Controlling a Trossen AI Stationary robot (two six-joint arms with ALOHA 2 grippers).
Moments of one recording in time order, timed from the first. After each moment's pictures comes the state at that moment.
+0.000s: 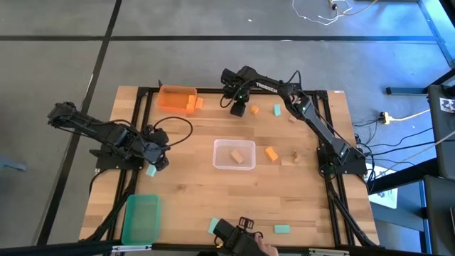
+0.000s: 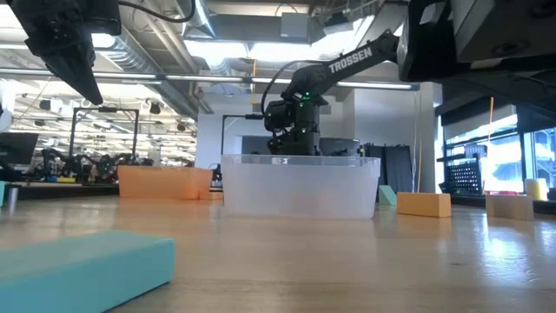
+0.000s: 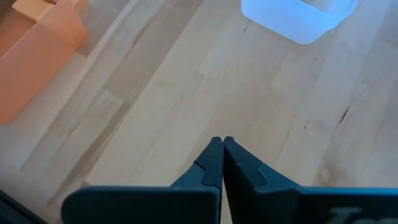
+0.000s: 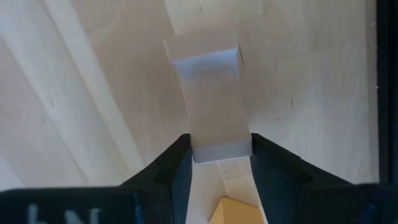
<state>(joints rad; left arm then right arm) -0.35 0.81 0.72 -0.97 -0.45 -0.78 -0.58 2.55 2.33 -1.31 -0.05 -0.29</state>
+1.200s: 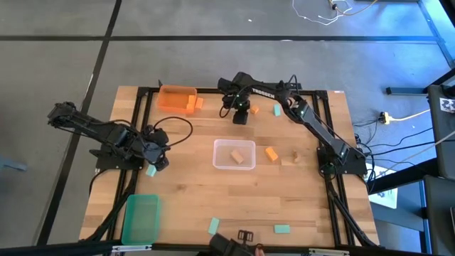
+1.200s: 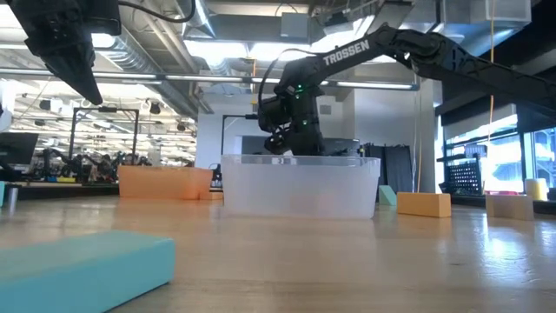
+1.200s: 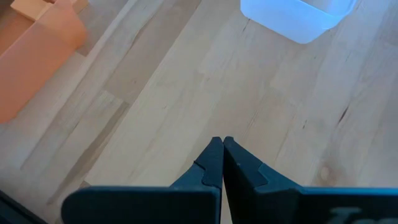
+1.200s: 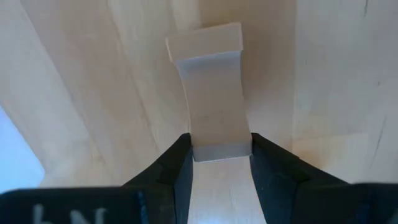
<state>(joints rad) -0.35 0.81 0.72 -0.97 -0.45 -0.78 -0.50 2.55 2.36 -1.50 -0.05 -0.33</state>
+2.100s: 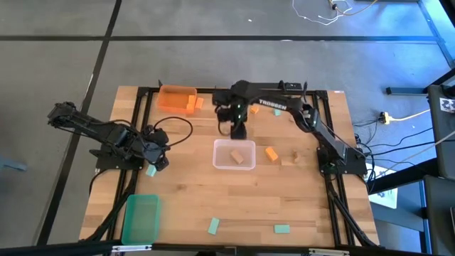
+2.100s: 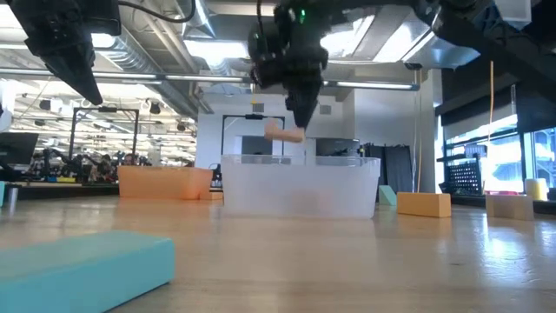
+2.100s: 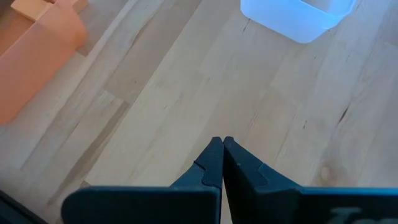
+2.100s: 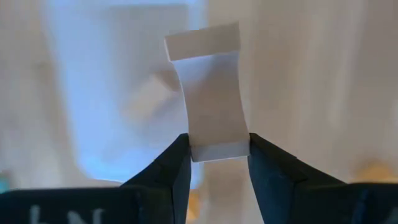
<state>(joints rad) -0.35 0.81 0.72 -0.97 -0.45 -0.78 -0.26 2.33 2.36 -1.57 -0.22 -0.26</state>
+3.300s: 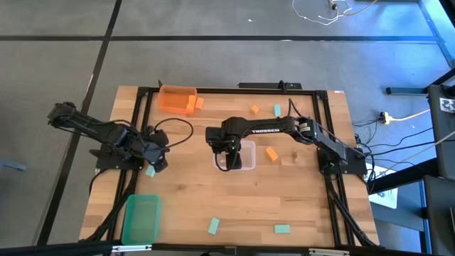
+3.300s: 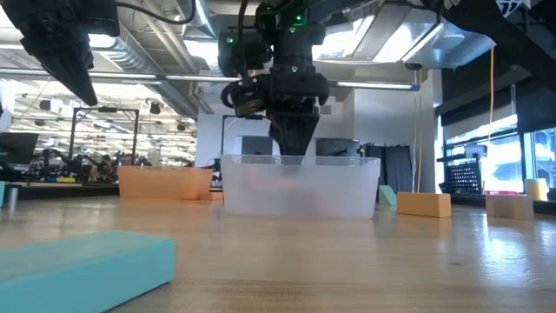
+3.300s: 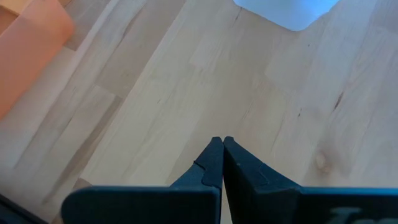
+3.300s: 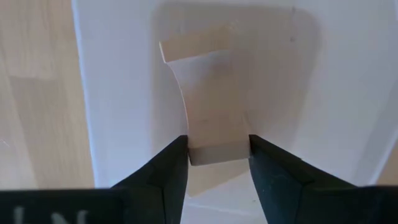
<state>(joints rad) -0.35 0.81 0.72 -0.98 -0.41 -0.76 -0.05 2.33 2.04 -1.25 -0.12 -0.11</state>
